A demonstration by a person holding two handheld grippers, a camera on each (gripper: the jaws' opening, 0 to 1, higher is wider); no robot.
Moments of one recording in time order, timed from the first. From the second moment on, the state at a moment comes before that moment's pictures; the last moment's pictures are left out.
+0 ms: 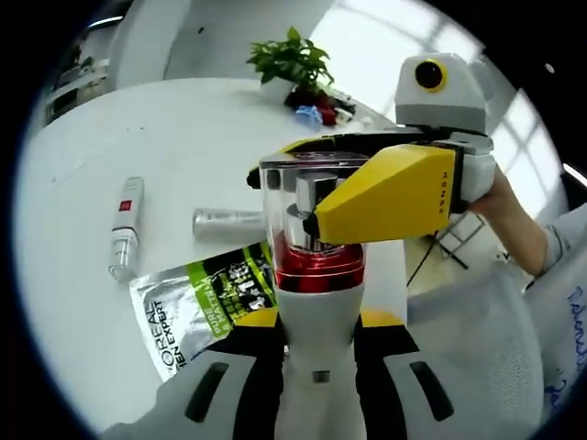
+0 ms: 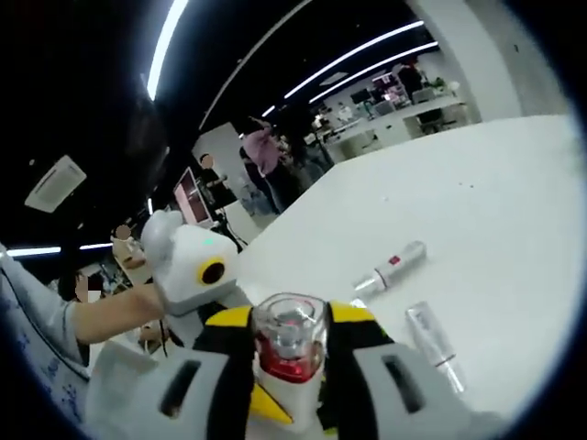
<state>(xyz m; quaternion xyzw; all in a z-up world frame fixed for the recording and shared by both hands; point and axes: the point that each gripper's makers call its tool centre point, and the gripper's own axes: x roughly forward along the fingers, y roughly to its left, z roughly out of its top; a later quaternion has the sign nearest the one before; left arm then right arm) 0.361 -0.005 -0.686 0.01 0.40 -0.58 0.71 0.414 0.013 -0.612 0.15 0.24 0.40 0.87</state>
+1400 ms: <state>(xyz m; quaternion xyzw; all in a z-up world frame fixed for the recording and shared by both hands) 0.398 -0.017 -0.683 0.17 0.28 -0.57 0.75 0.421 0.002 -0.598 -0.01 0.18 0.38 0.91</state>
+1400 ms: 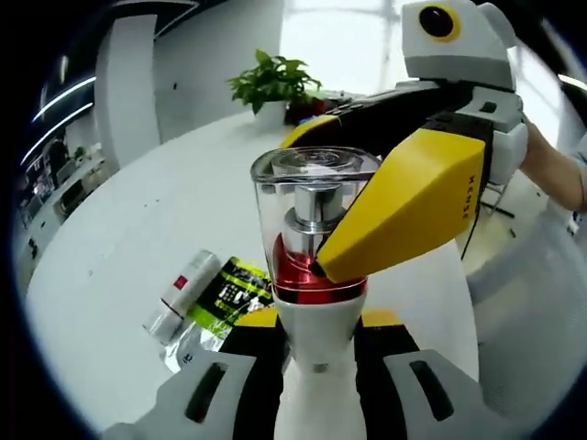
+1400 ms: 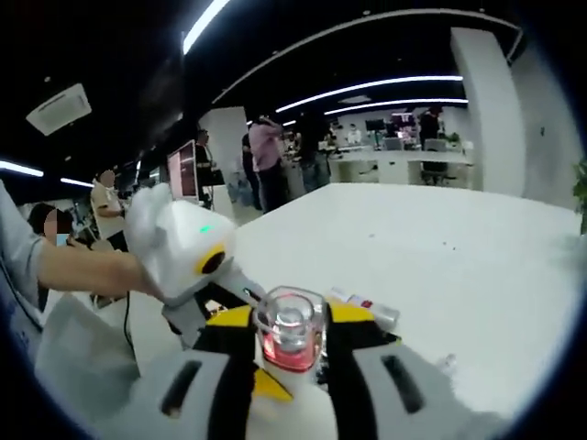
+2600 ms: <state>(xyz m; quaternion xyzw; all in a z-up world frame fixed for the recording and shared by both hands) 0.371 -0.030 -0.665 0.18 0.24 -0.62 0.72 0.381 -0.013 -0.595 -0.03 0.17 0.37 0.91</state>
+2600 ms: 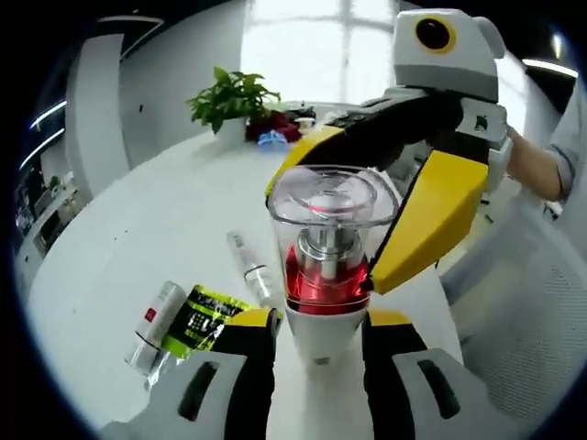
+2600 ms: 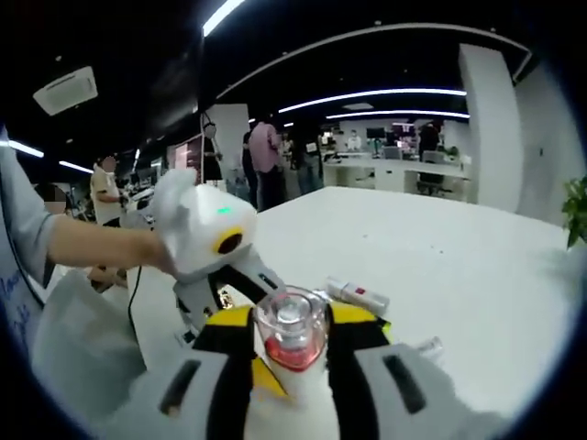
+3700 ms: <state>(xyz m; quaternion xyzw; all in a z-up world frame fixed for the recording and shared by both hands) 0.376 0.103 -0.619 0.16 0.25 -0.41 0.86 0.365 -0.029 -0.589 -0.09 0.19 0.34 0.92</state>
